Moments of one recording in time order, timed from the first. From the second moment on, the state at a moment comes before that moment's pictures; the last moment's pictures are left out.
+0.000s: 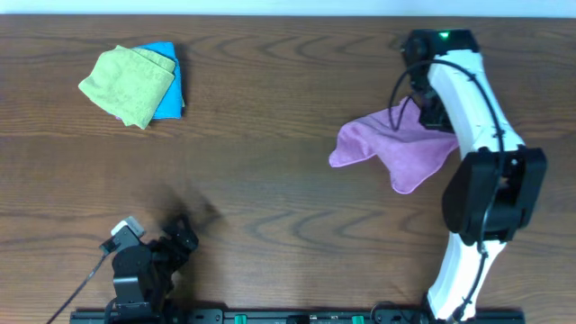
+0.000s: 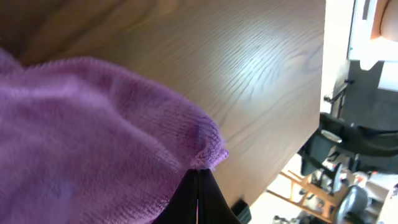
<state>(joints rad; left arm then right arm) 0.04 0.01 0.19 -0.84 0.05 -0.80 0.07 2.12 1.90 -1.56 0.67 0.56</state>
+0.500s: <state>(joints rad) 0.04 0.01 0.19 -0.83 0.25 -0.96 -0.13 2.12 1.90 -1.51 0.86 0.63</state>
